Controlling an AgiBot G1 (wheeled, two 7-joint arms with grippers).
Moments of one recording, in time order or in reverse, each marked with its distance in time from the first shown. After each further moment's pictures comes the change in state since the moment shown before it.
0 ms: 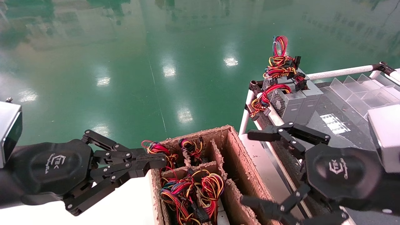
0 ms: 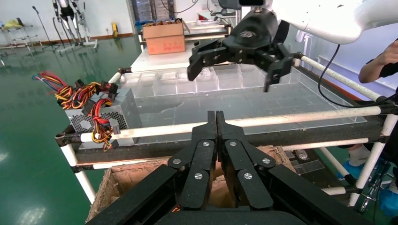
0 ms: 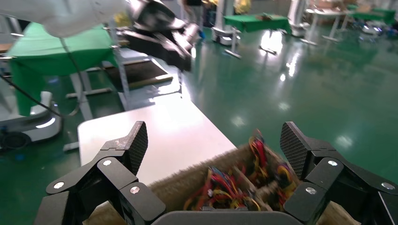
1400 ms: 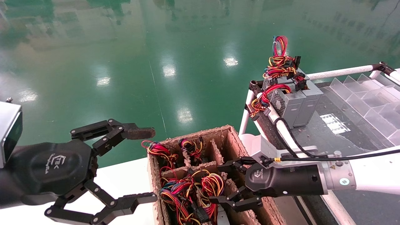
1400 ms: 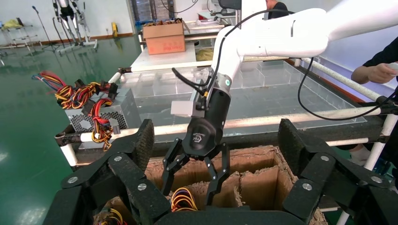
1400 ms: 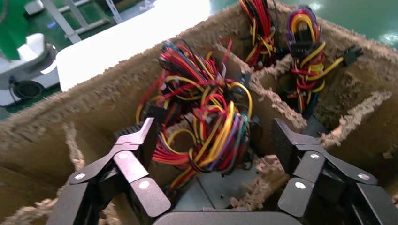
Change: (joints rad) left arm 0.000 0.000 0.001 0.000 -0.001 0.000 0.001; right arm 0.315 -0.400 -0.305 -0.695 -0.454 -0.073 -0.195
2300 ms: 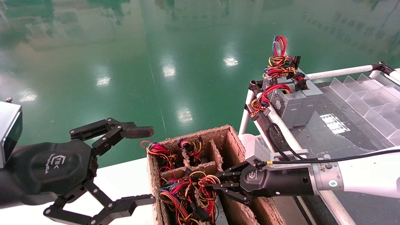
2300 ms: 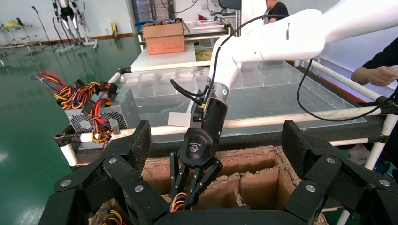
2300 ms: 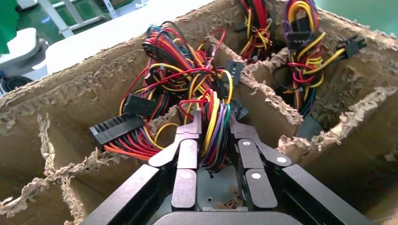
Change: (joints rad) left arm 0.000 0.000 0.001 0.000 0.000 0.000 0.000; right arm 0.028 -0.062 -0.018 -0.164 0.000 -0.012 -0.148
